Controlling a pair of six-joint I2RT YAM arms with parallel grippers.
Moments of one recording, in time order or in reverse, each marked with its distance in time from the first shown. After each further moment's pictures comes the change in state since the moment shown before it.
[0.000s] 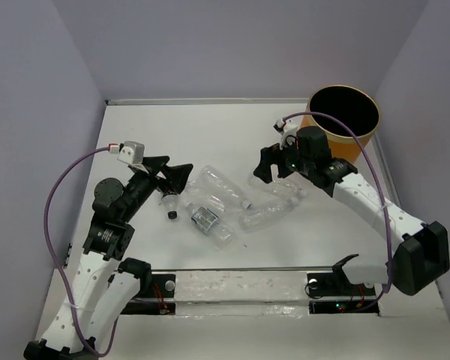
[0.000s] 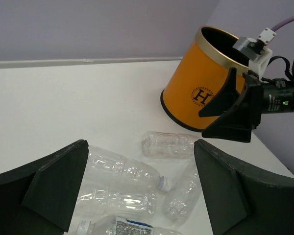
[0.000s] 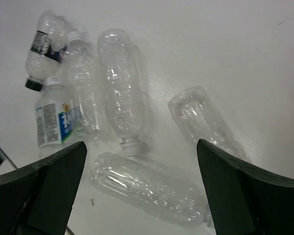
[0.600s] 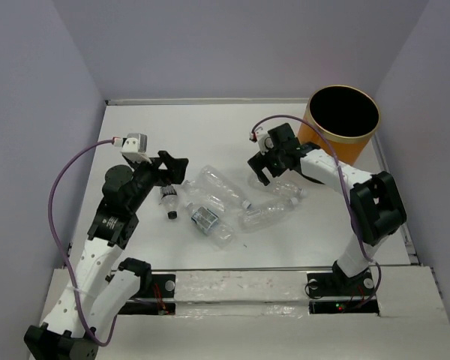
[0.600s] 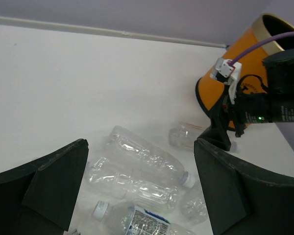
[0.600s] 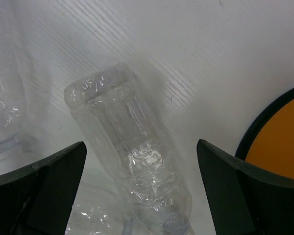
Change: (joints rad) left arm 0.004 0.098 0.029 -0.085 -0.143 -0.006; right arm 0.006 0.451 0.211 -0.166 0.266 -0.387
